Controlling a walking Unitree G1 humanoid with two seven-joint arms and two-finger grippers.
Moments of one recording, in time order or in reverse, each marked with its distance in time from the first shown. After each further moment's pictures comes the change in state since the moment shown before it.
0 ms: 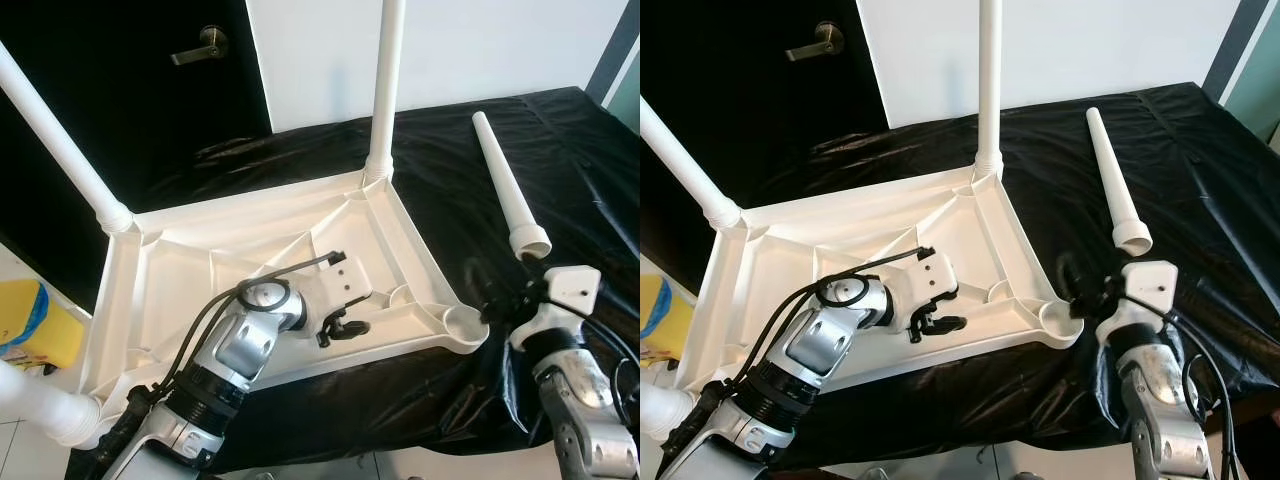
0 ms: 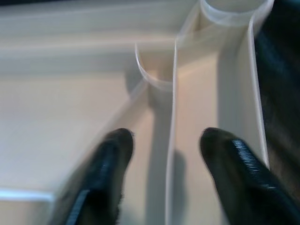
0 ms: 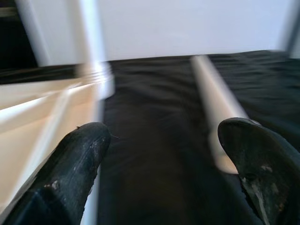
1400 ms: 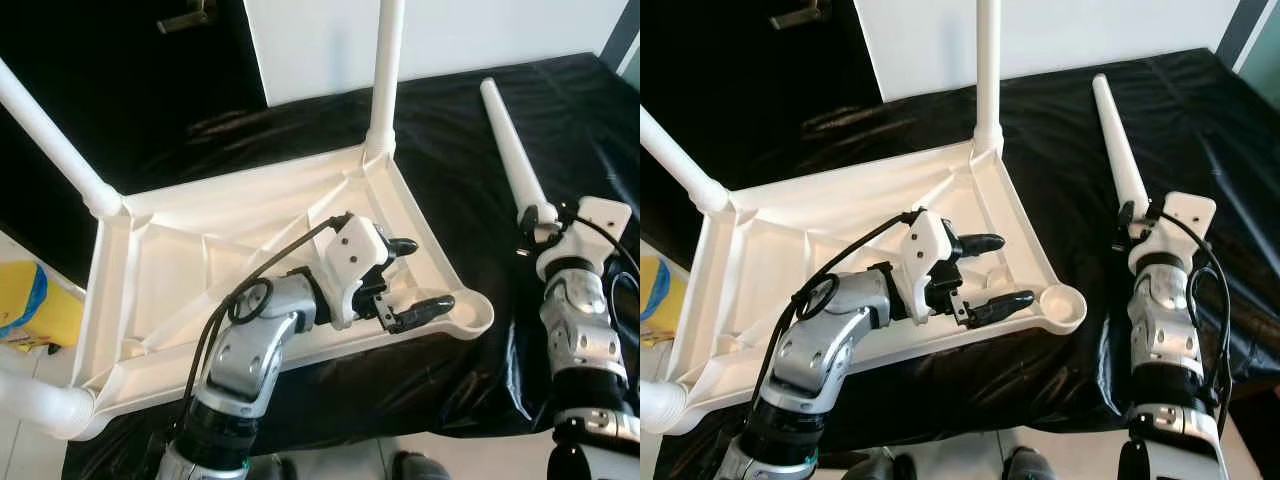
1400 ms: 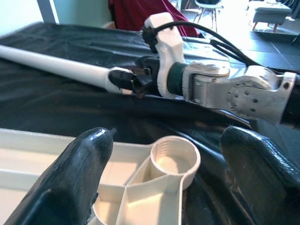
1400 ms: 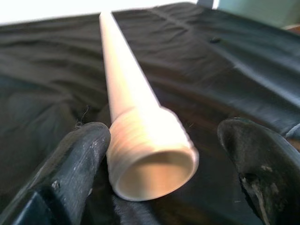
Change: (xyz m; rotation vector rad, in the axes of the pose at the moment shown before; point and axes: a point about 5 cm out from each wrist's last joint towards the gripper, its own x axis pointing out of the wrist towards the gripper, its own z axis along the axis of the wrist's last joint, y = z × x) left arm -0.024 -0.025 0.057 -0.113 -0.491 -0.011; right arm 0.084 -0.040 -0.004 -0.008 0.068 -0.308
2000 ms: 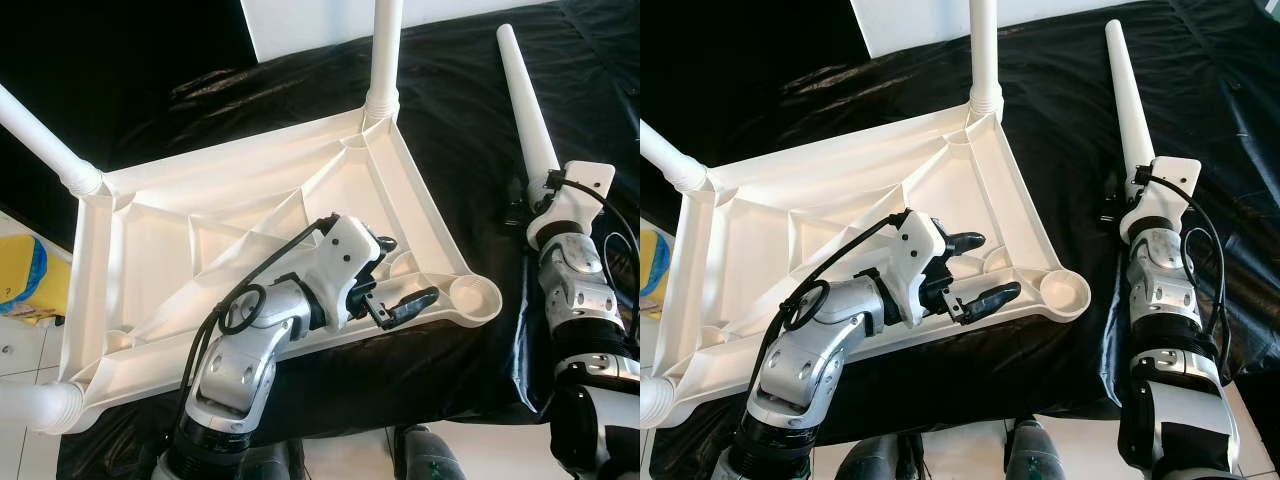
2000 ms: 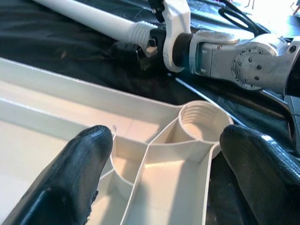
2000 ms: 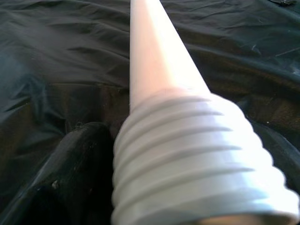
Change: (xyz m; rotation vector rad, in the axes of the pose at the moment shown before) left arm -0.009 0.000 -0.001 -0.033 0.062 0.144; right arm 0.036 0.020 0.018 0.014 -0.009 0.145
